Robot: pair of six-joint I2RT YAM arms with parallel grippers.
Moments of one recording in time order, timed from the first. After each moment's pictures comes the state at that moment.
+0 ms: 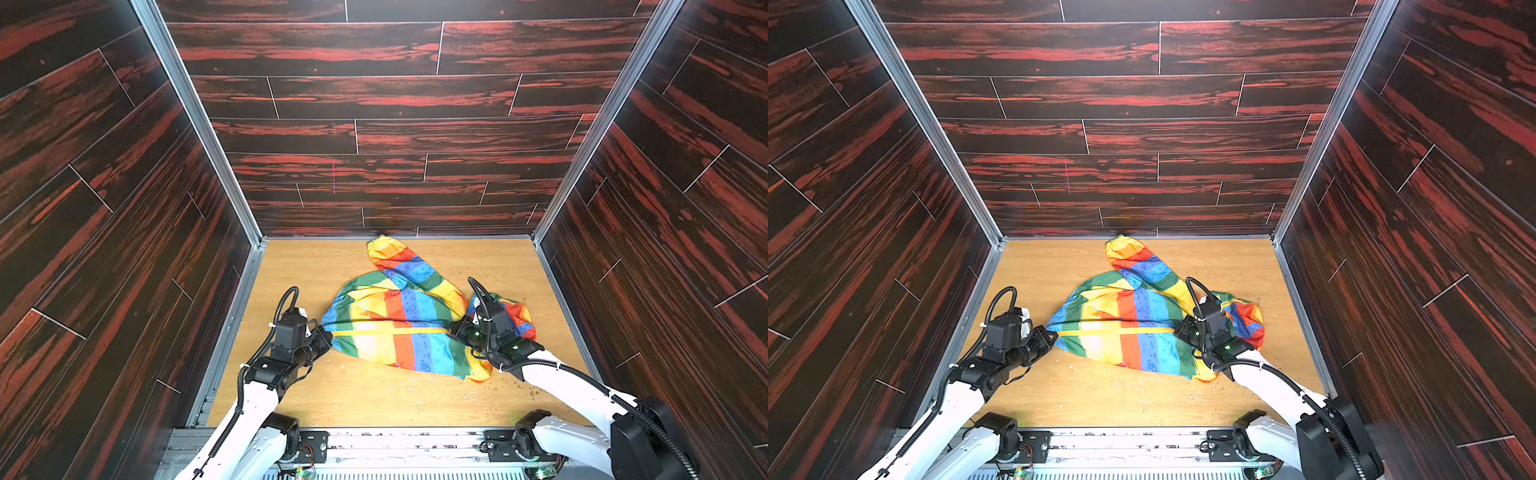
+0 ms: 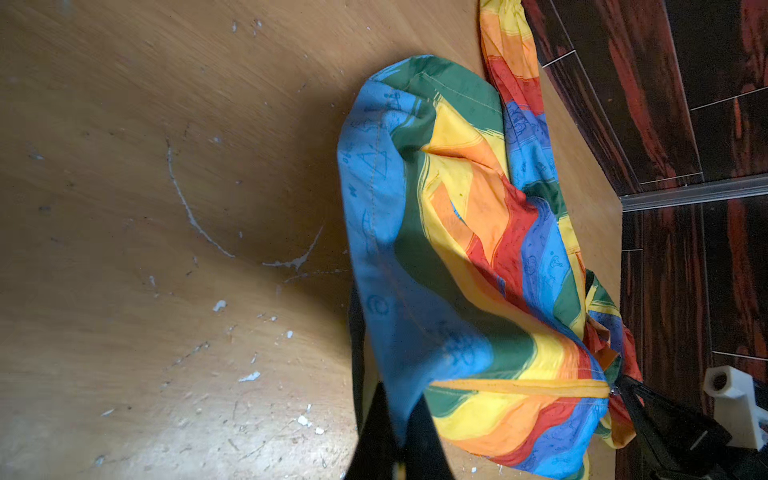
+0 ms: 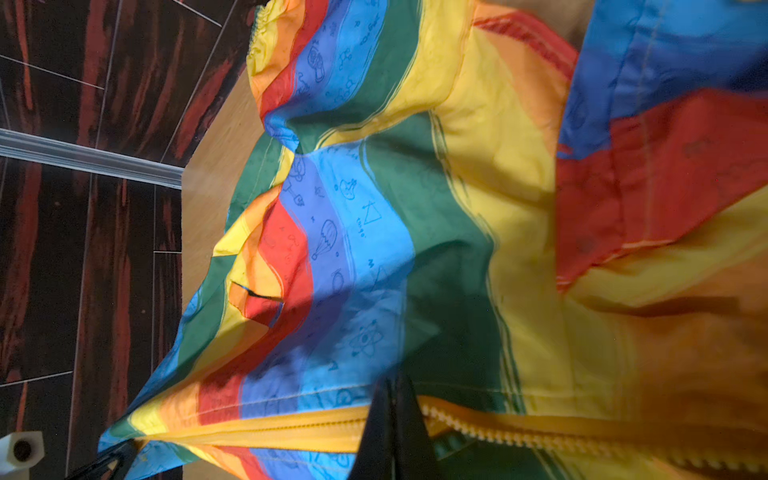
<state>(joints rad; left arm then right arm) -0.21 0.79 0.49 -0.42 0.18 -0.84 0.51 1.14 0.55 -0.10 -0.06 0.94</state>
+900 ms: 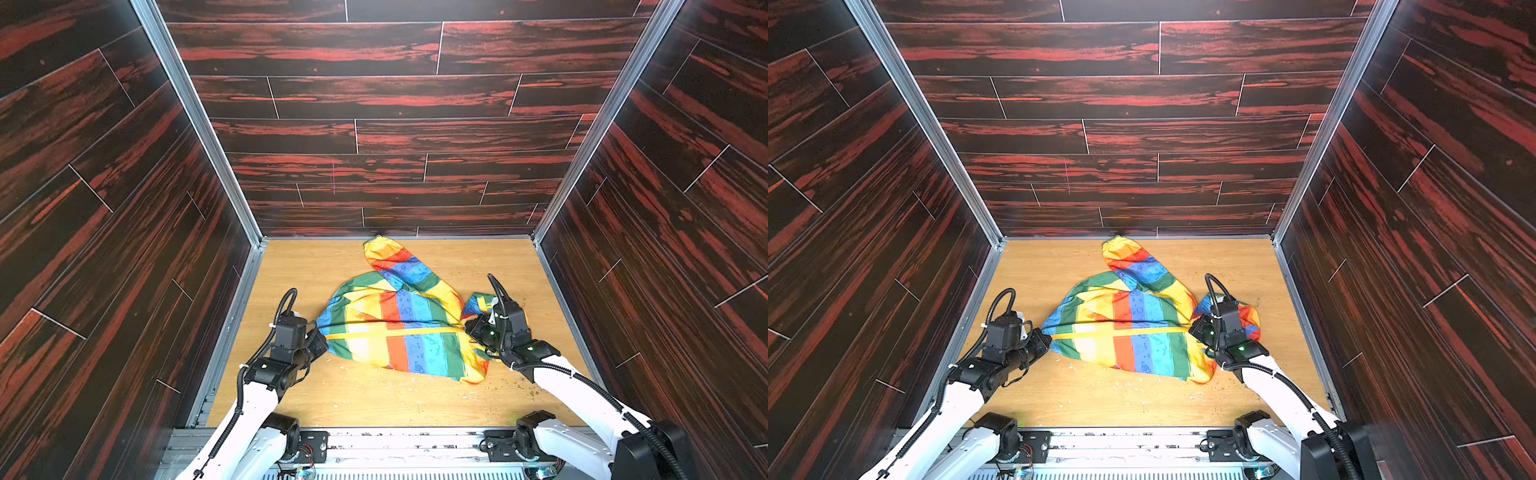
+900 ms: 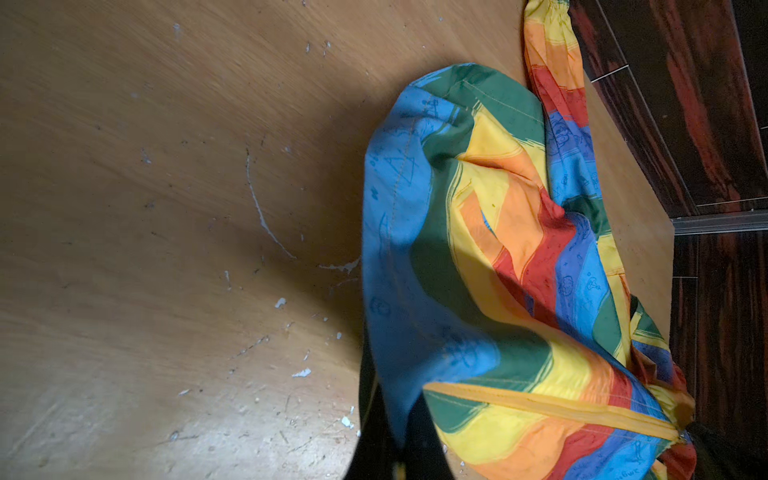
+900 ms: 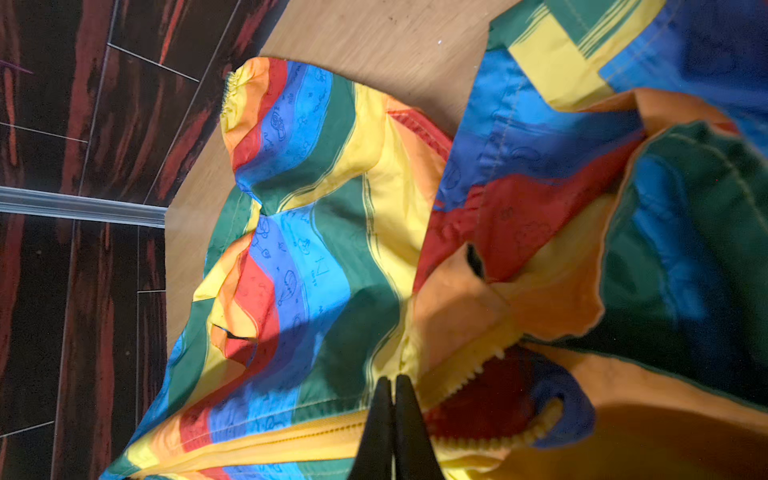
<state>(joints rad) -0.21 0.79 0.49 -0.47 0.10 -0.84 0.36 1.04 0.53 -0.20 -0.09 0.89</state>
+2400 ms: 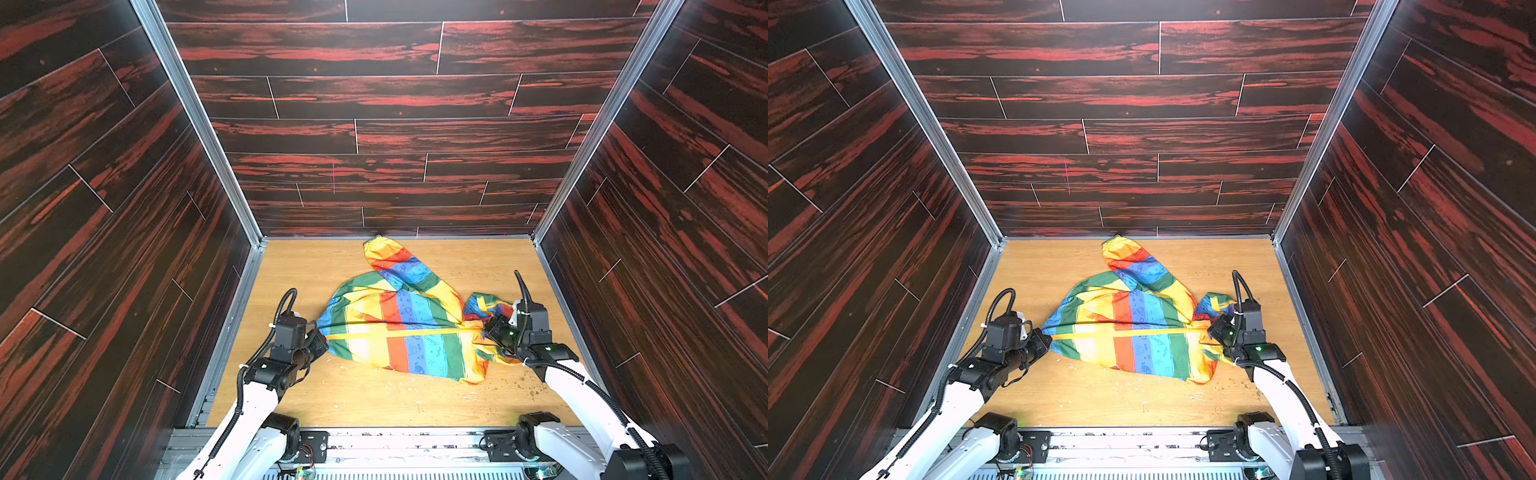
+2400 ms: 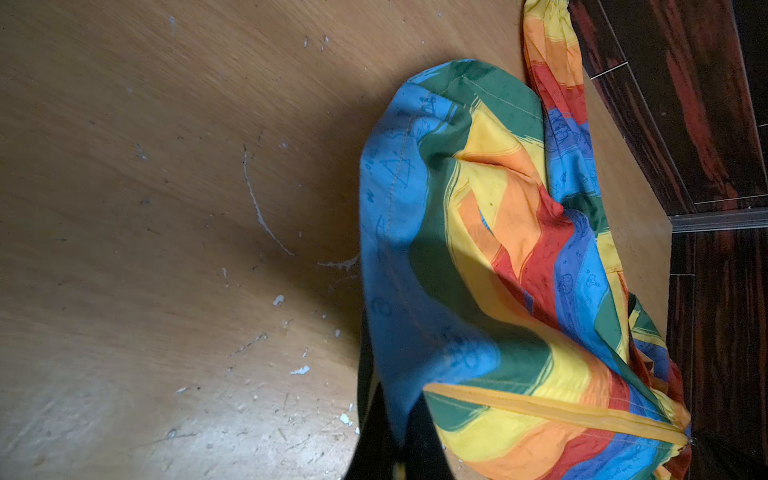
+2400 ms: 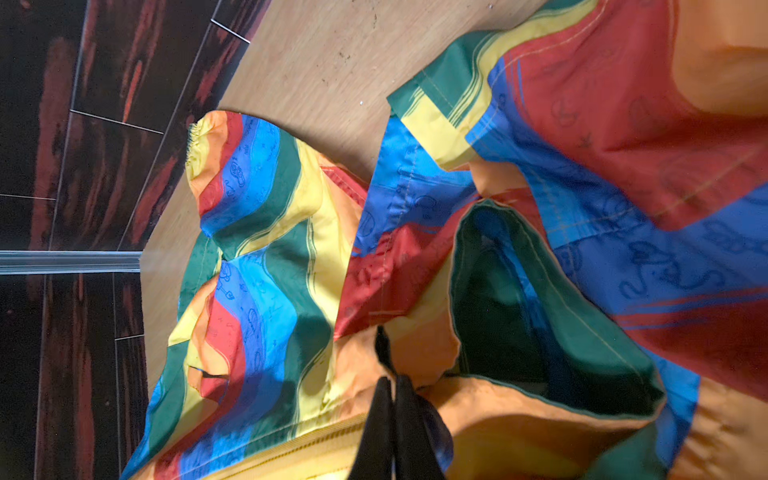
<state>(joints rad) -0.20 0.79 0.49 -0.47 0.11 -0.83 0.14 0.98 0.53 -0.32 -0.17 0.80</state>
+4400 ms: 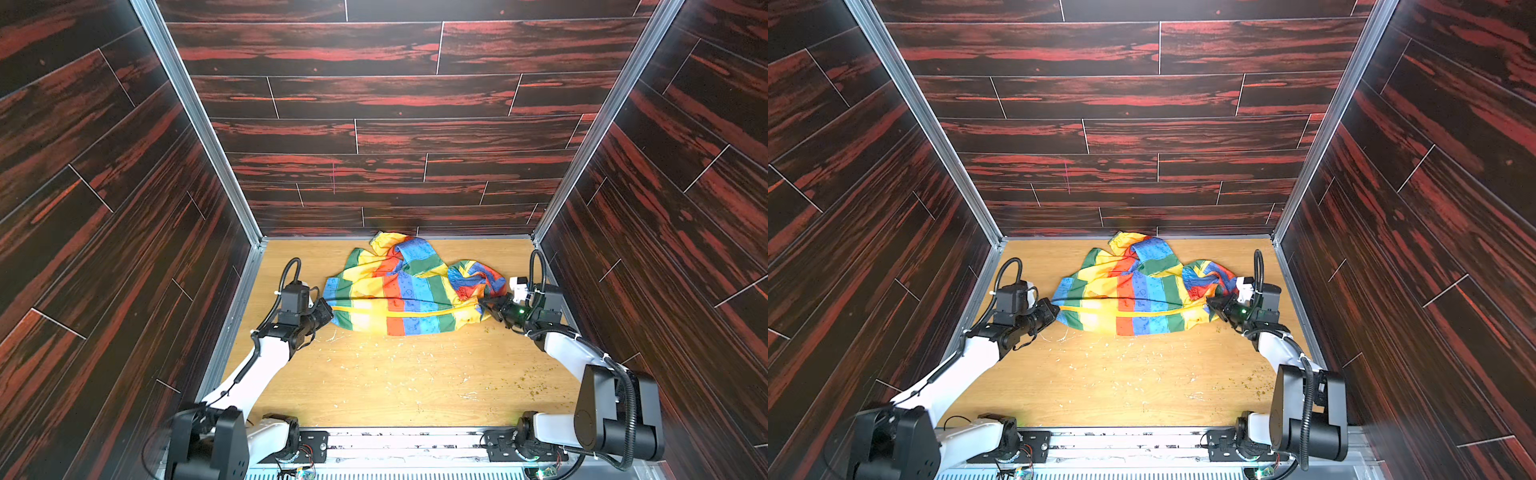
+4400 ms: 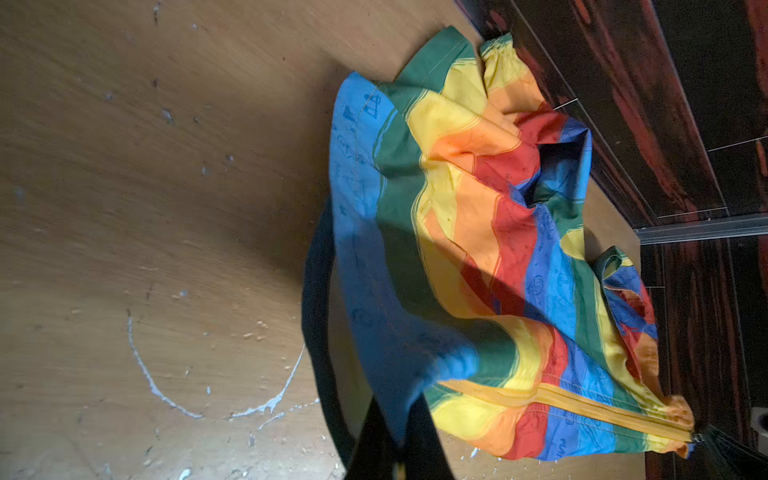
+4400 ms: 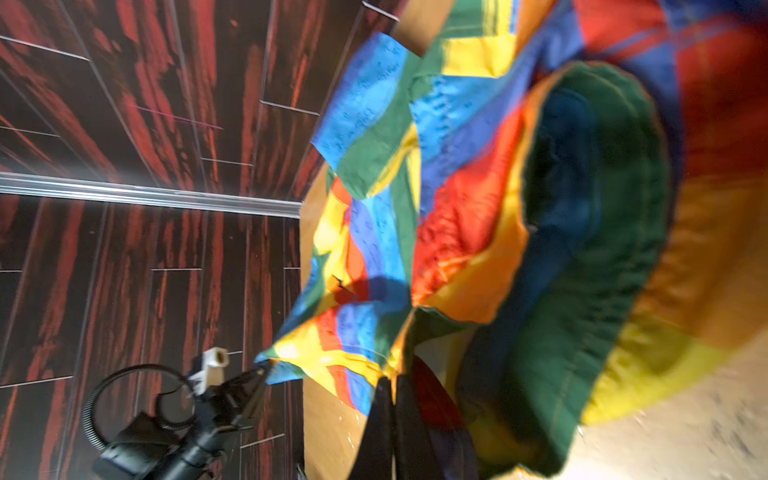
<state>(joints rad) -0.13 1.16 0.67 -0.22 0.20 -0.73 -0.10 1.35 0.62 0.07 -0.79 0.76</state>
